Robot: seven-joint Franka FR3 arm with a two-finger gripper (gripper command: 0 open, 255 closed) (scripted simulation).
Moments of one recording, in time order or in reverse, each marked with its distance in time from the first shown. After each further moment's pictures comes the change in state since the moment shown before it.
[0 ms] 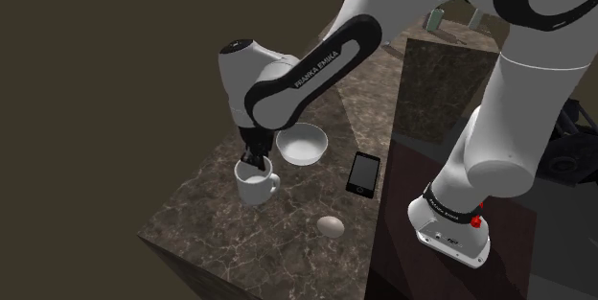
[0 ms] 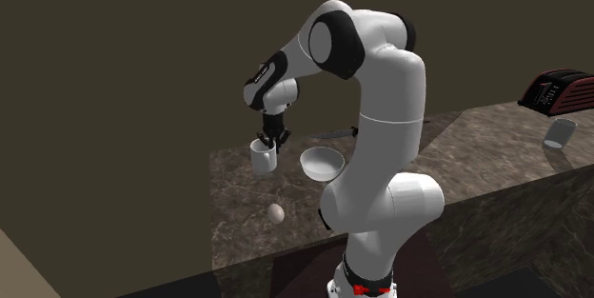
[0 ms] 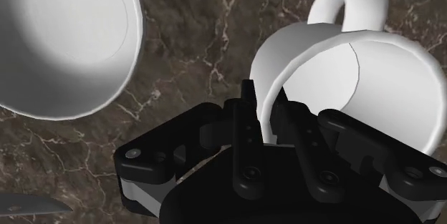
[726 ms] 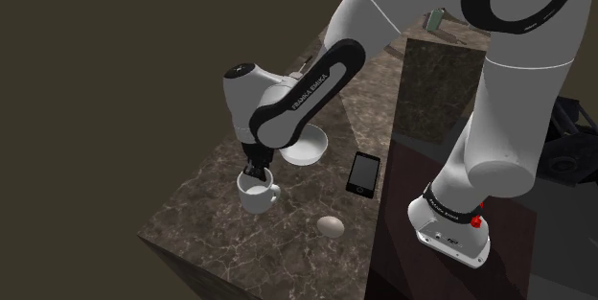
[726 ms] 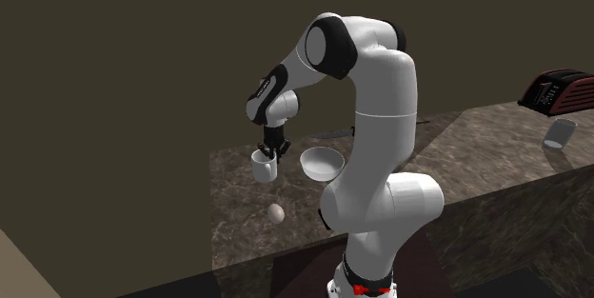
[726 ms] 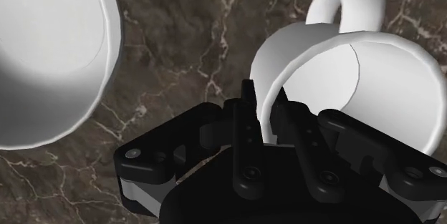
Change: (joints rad) arm 0.014 0.103 -0.018 -0.022 -0.050 0.119 0.030
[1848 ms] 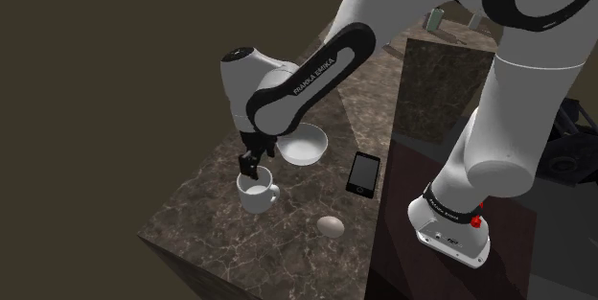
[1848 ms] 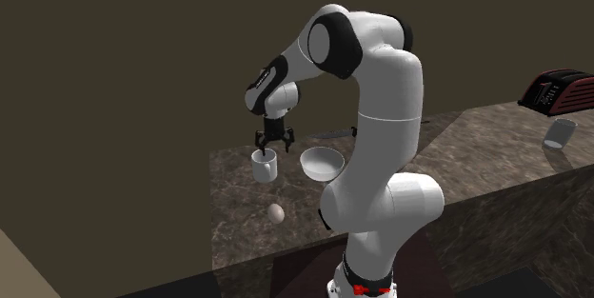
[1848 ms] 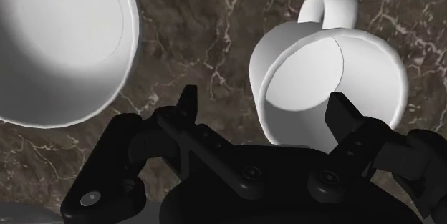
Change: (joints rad) arm -0.012 -0.069 0.011 0.013 0.035 -0.079 -0.025
